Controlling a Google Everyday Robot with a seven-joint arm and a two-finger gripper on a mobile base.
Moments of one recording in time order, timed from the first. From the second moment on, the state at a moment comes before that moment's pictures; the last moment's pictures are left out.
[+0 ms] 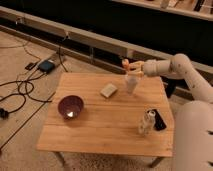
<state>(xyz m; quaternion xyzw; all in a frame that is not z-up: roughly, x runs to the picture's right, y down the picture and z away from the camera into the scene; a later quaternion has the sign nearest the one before) 0.161 -0.090 0.816 0.55 -0.10 -0.81 0.19</state>
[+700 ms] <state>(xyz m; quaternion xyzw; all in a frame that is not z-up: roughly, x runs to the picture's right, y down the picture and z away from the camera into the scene) 0.184 -0.061 0.852 0.56 -0.06 -0.80 0.21</state>
